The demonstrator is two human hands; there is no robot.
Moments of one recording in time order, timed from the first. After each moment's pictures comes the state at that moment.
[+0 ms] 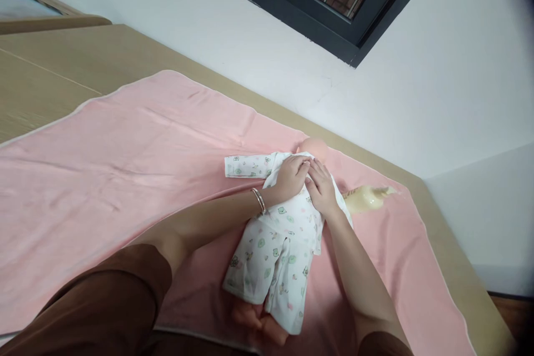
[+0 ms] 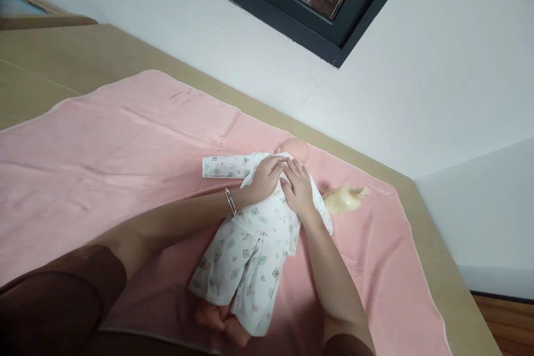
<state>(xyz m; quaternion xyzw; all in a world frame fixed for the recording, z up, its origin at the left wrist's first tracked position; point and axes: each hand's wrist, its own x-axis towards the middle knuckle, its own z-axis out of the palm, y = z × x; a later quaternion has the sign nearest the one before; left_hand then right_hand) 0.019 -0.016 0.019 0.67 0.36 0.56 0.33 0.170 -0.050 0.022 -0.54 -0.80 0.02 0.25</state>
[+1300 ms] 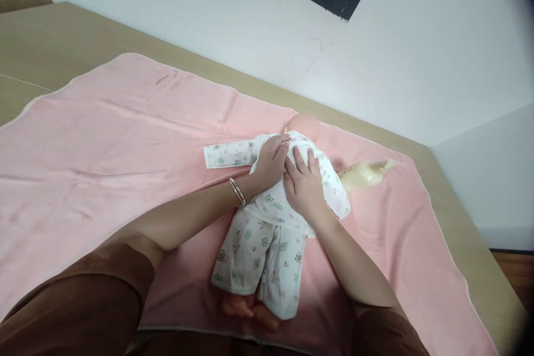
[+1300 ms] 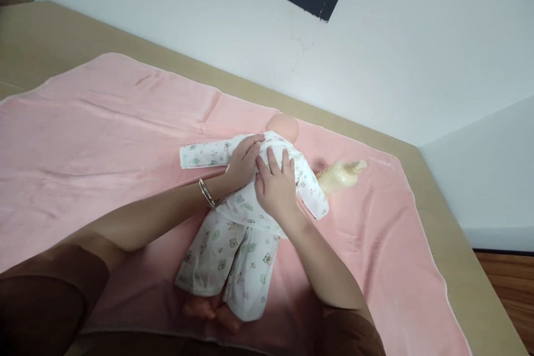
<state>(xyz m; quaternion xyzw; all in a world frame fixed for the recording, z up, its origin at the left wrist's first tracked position) 0.009 -0.016 0.008 0.65 0.41 0.54 0.34 0.132 -0.094 0.024 -0.59 -0.78 -0.02 0.20</state>
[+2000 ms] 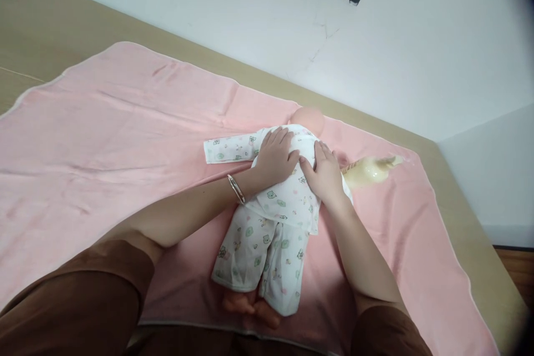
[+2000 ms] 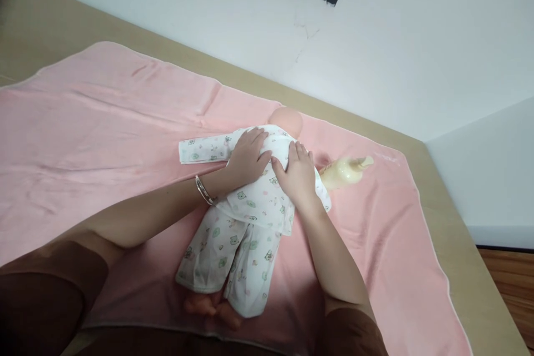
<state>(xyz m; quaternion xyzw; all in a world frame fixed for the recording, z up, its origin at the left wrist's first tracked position) 0.009 -0.019 0.010 0.80 0.45 0.38 0.16 0.164 -0.074 0.036 -0.69 -0.70 0.01 0.19</state>
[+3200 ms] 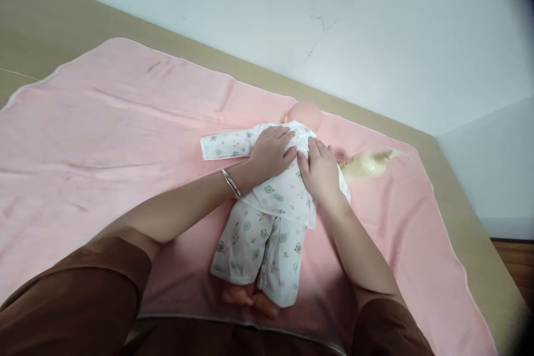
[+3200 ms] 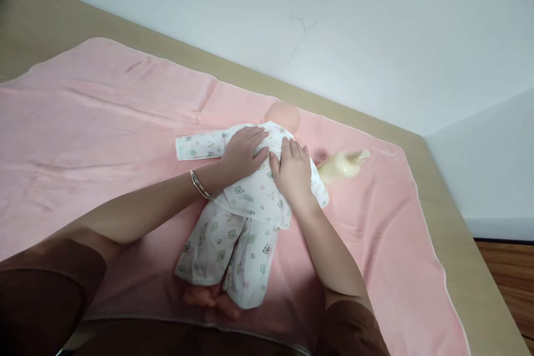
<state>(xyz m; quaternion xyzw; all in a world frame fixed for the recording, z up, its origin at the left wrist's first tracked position) 0.002 -0.012 0.006 0.83 0.38 0.41 0.07 0.155 -0.081 0.038 -0.67 -0.72 -0.06 0.17</state>
